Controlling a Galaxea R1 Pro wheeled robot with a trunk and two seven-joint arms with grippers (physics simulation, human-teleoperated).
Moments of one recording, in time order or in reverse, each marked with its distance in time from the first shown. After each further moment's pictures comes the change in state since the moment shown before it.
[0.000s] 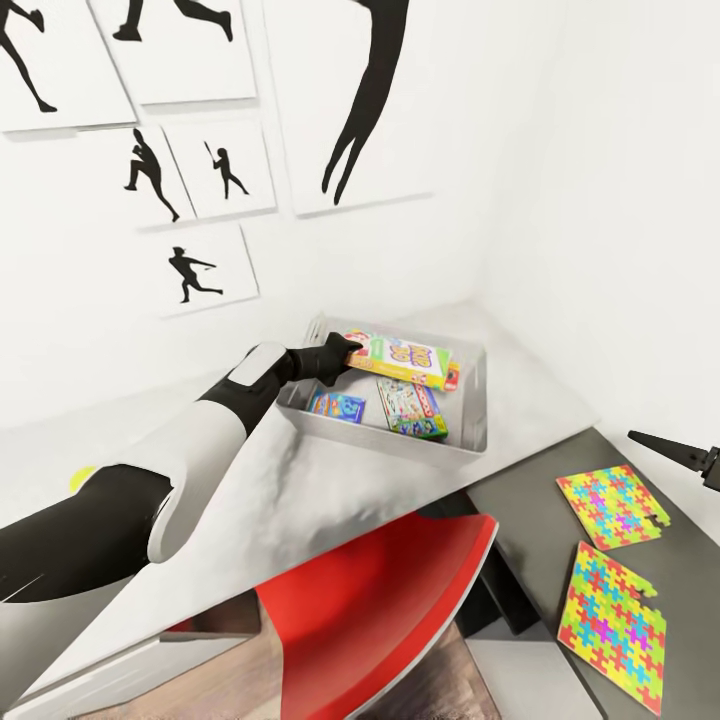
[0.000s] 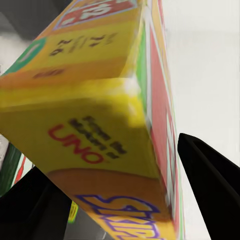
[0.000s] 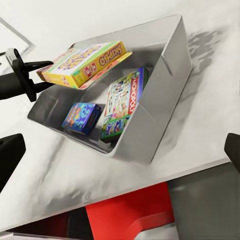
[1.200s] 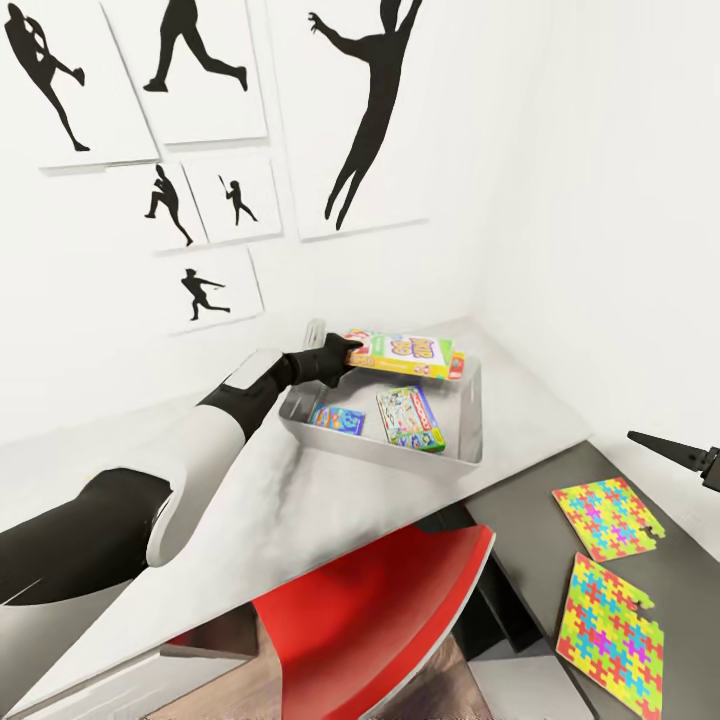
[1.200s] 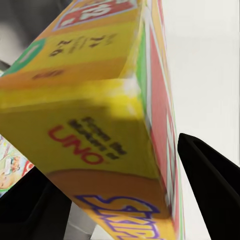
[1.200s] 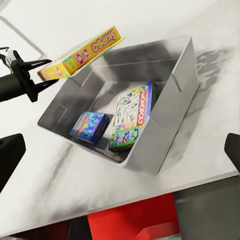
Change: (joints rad) left arm 0.014 0.005 0.003 0.012 0.102 0.000 -0.037; right arm 0.000 0.000 0.002 0.000 0.001 0.000 0.000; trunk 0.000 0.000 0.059
